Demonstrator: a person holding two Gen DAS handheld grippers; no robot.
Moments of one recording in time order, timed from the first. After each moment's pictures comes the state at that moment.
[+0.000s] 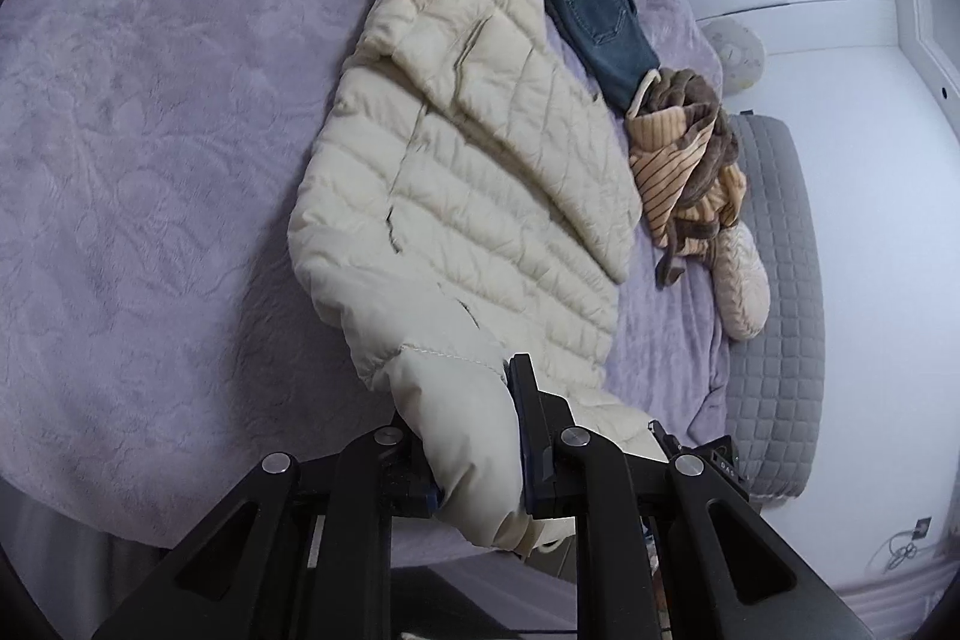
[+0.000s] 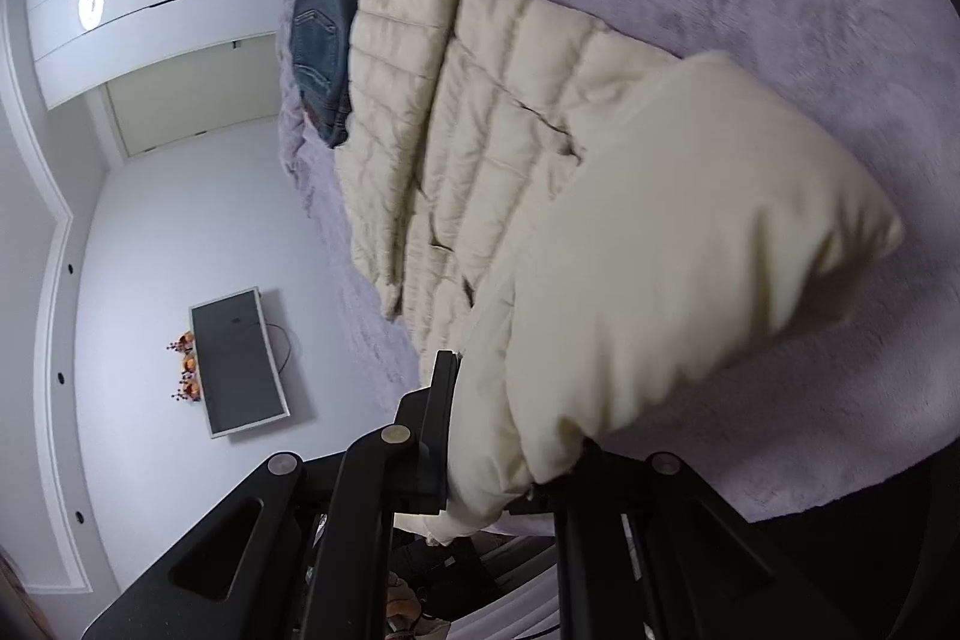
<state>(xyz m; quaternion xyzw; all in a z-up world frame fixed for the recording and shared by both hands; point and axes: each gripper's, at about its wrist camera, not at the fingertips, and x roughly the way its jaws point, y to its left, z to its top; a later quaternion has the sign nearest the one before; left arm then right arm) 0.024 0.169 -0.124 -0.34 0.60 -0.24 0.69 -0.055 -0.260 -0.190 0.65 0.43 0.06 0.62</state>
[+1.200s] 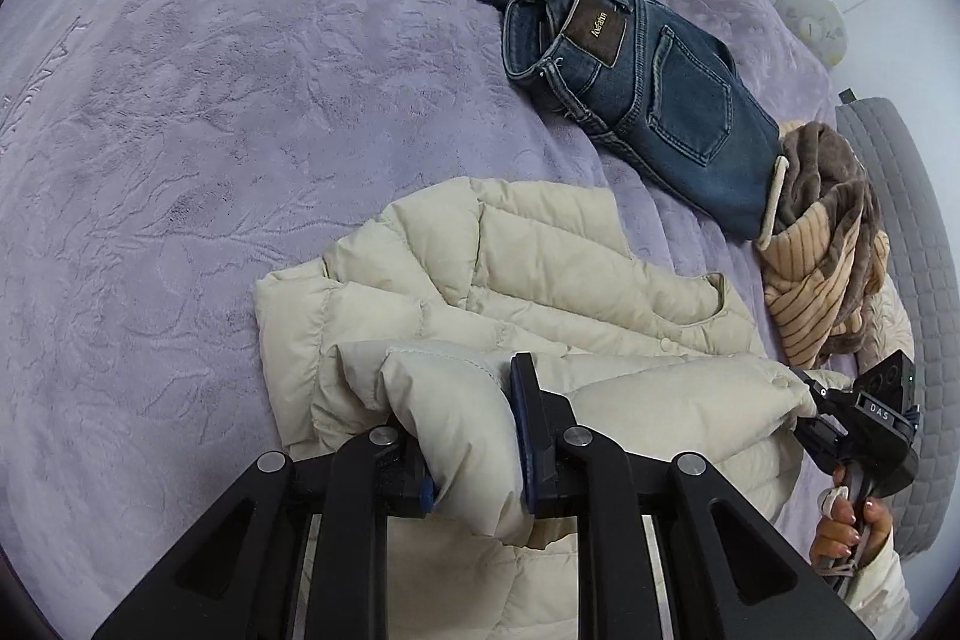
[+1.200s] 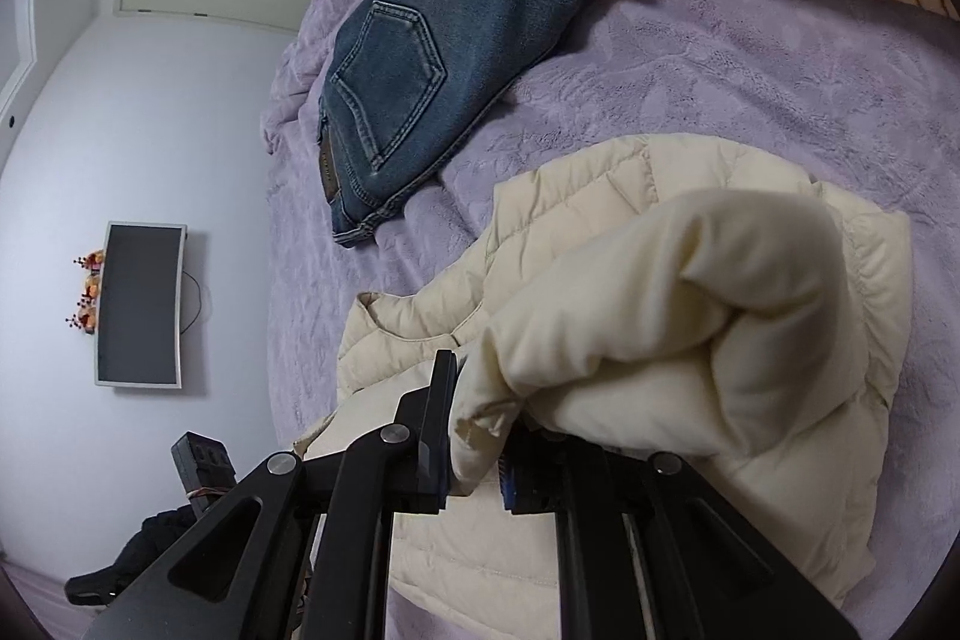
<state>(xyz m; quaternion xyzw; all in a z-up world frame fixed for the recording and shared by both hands) 0.313 0.079 -0.161 -0.16 0.61 -0.15 0.76 0.305 -0.298 -0.181 0.47 0.51 0.09 0.72</state>
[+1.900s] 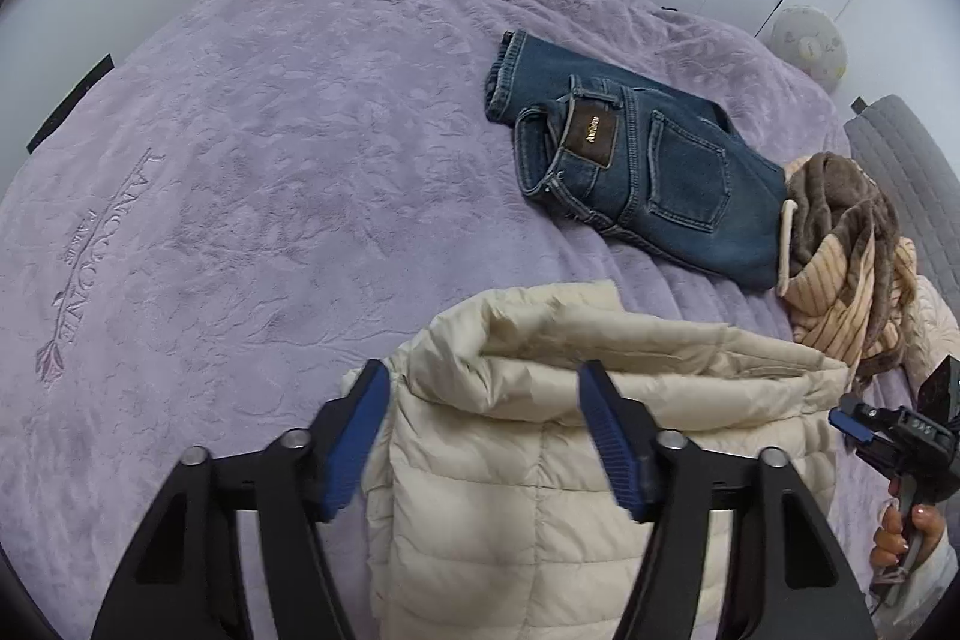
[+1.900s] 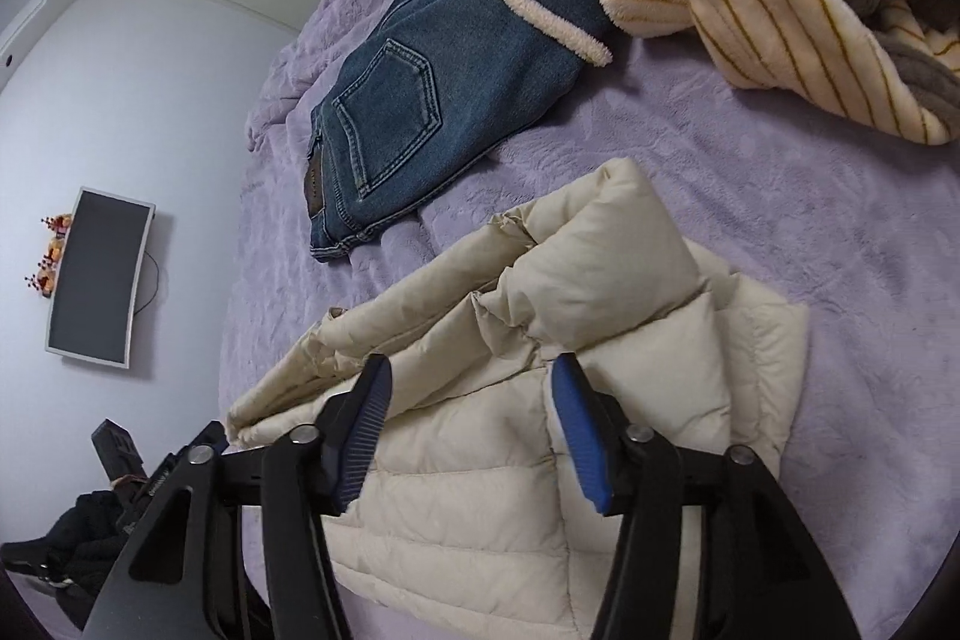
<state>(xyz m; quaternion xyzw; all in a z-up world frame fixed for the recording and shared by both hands) 0.301 0.087 -0.094 -0.10 0.51 -0.11 0.85 0.290 -0.318 -0.140 0.38 0.50 0.06 0.78</state>
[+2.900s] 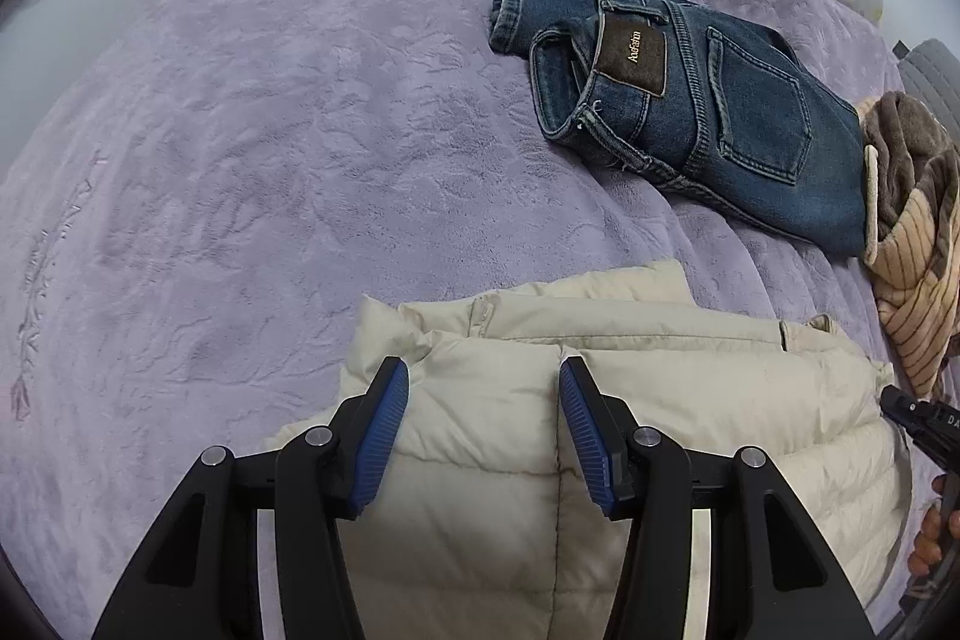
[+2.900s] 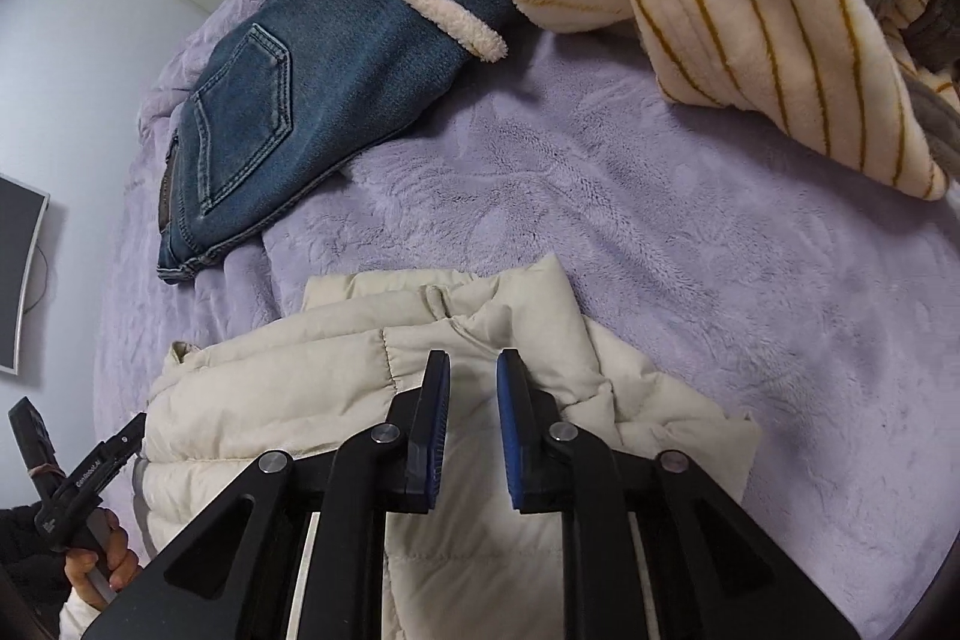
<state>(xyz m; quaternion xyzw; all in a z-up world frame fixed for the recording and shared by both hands) 0.353 0.036 -0.169 -0.03 0.55 -0.07 0.83 0.326 -0.328 -0.199 0.29 0.54 -0.04 0.79</state>
